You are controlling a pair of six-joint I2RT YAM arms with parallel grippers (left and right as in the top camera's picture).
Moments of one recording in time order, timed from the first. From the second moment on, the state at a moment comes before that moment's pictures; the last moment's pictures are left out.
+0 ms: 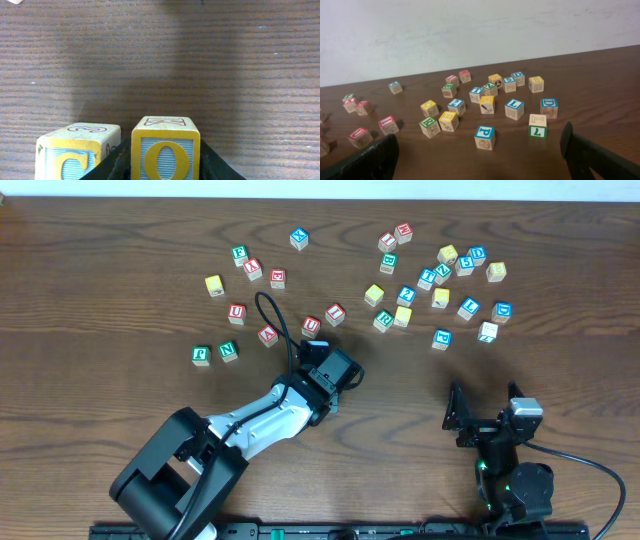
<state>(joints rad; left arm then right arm) -0.75 1.75 0.88 -0.37 -0.30 -0.66 0.14 0.01 0.01 -0.06 0.09 0.19</state>
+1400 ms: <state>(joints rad) -0.75 1.23 0.88 -0.52 -0.31 -0.50 0.14 0.01 0.01 -0.06 0.09 0.19</state>
